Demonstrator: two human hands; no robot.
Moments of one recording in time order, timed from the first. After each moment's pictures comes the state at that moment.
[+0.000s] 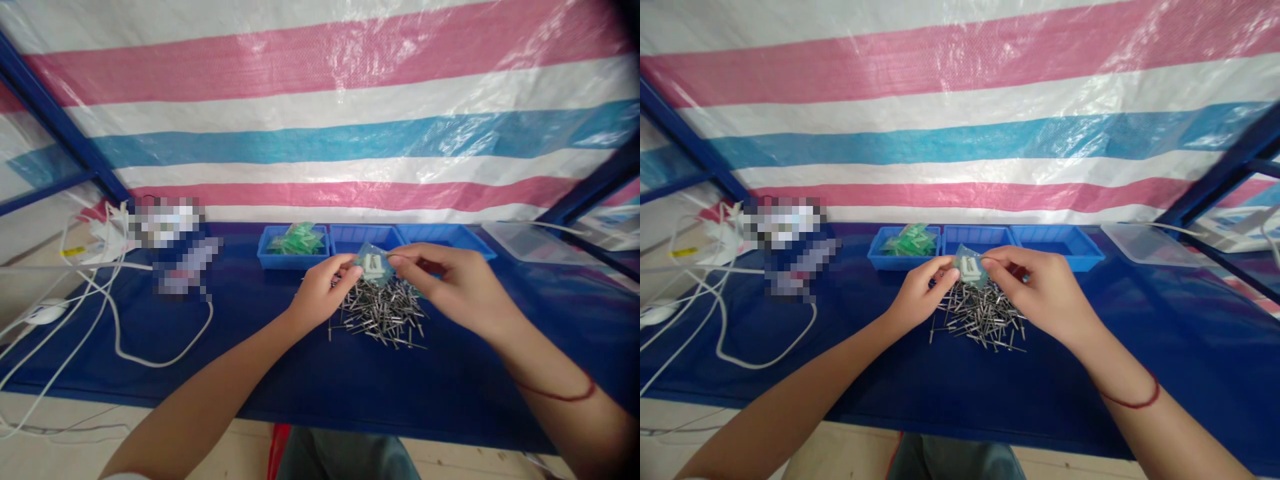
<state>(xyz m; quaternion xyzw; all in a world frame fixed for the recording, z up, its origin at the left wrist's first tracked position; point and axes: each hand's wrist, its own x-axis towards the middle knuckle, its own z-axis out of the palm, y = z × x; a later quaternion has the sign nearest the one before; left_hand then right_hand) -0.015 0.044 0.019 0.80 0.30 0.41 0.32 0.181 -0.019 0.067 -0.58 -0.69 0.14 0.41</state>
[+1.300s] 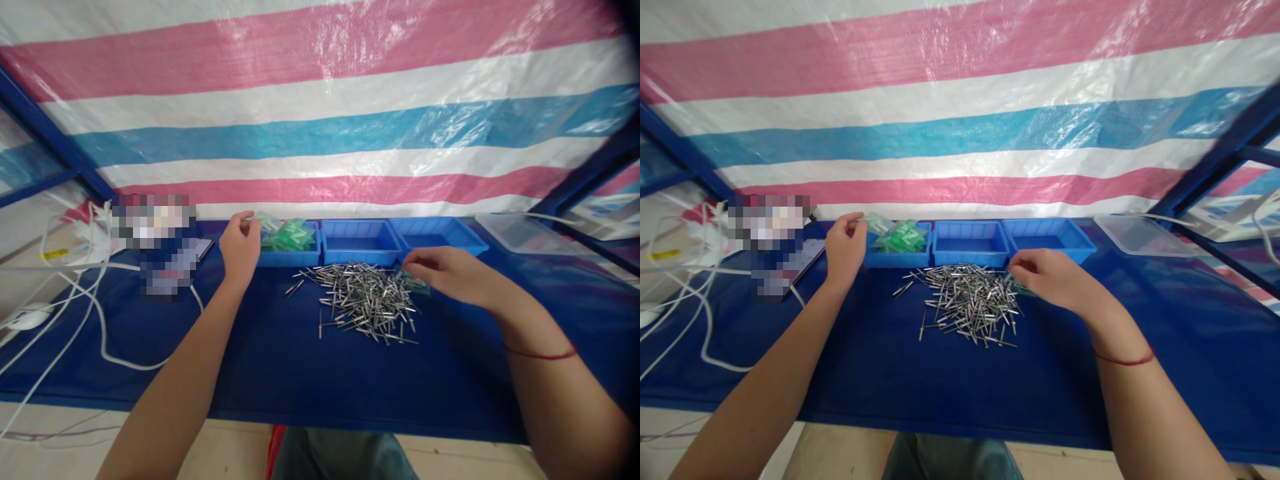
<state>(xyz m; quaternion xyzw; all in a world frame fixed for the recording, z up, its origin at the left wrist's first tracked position) -0.086 0.127 0.038 0.63 0.61 0.48 0.06 0.254 0.007 0.031 -0.63 -0.73 0.15 0.22</state>
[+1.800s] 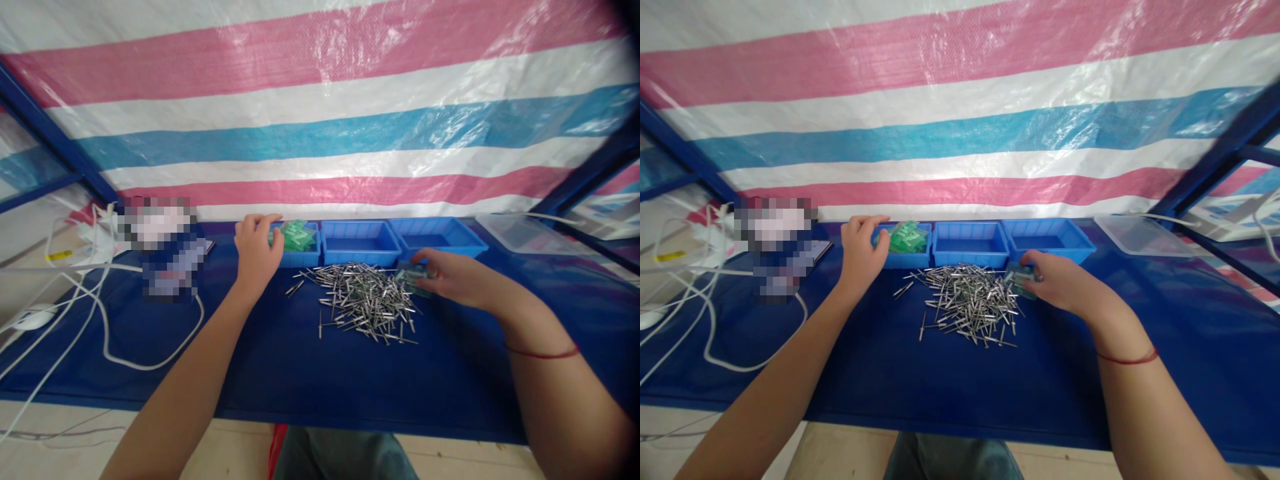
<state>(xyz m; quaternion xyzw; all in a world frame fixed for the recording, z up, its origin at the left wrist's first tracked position) -0.066 0.105 0.039 0.74 0.52 0.40 -0.10 0.275 0.005 0.016 -0.65 -0.74 0.10 0.17</state>
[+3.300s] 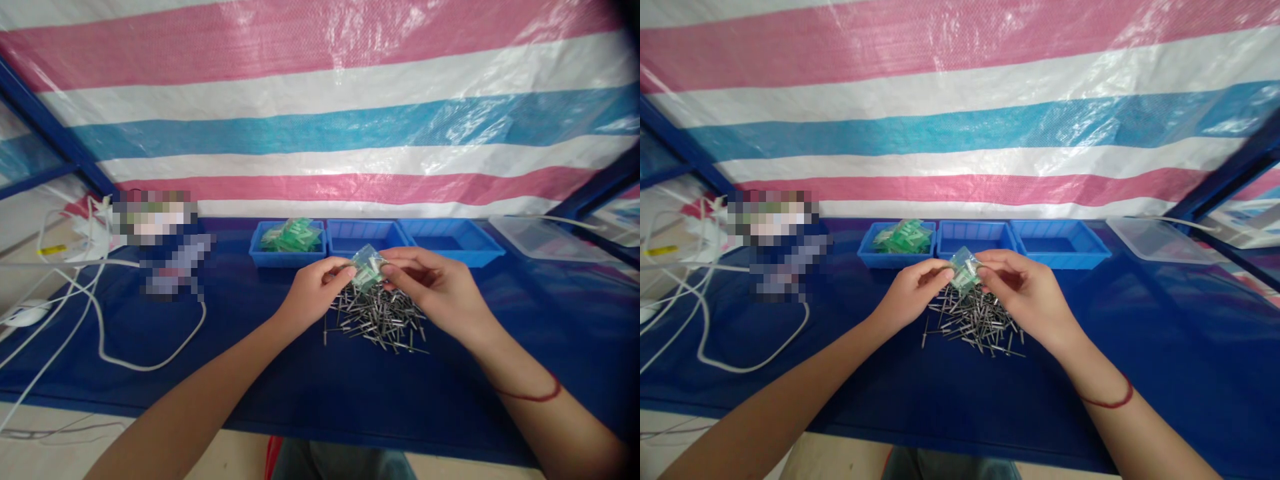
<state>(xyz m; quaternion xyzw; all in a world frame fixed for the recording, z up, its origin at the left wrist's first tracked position) -0.013 0.049 0.018 0.73 0.38 0.35 0.45 0.176 -0.006 0.028 -0.51 -0.57 0.34 0.55</state>
